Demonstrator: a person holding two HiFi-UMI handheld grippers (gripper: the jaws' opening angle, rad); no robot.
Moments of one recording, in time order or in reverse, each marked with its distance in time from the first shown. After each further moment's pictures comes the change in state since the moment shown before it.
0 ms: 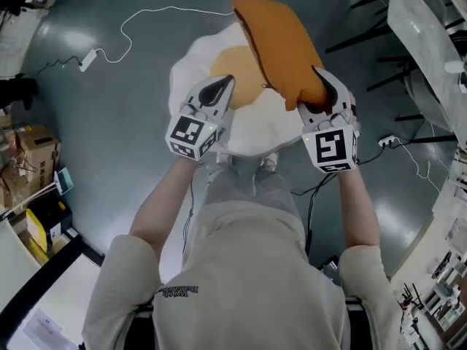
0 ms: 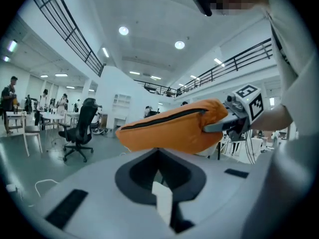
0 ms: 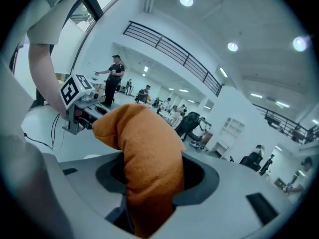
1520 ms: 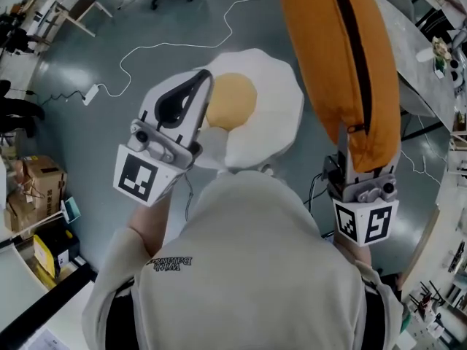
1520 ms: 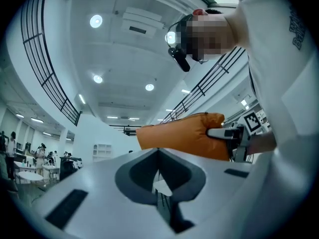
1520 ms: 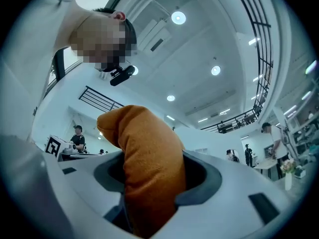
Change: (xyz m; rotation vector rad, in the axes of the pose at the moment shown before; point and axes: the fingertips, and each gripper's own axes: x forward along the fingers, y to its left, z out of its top) left arm -0.118 -0.096 0.291 0.280 -0.466 -0.151; right arm -0.269 -0.099 0.178 0.432 -0.680 -0.467
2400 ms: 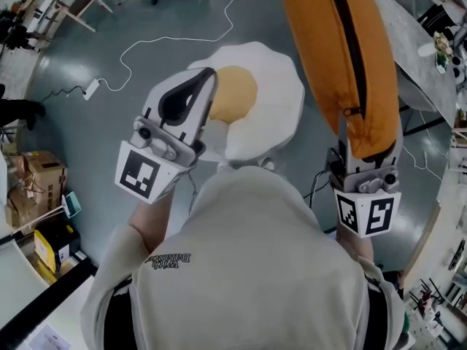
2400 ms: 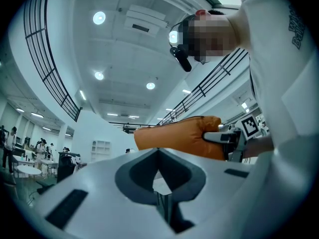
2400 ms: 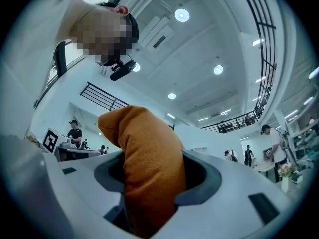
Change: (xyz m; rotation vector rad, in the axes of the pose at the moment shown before) left arm -0.011 -0.018 0.001 -0.028 -0.001 -0.015; right arm -0.009 0.003 -0.002 -0.033 0.034 0.003
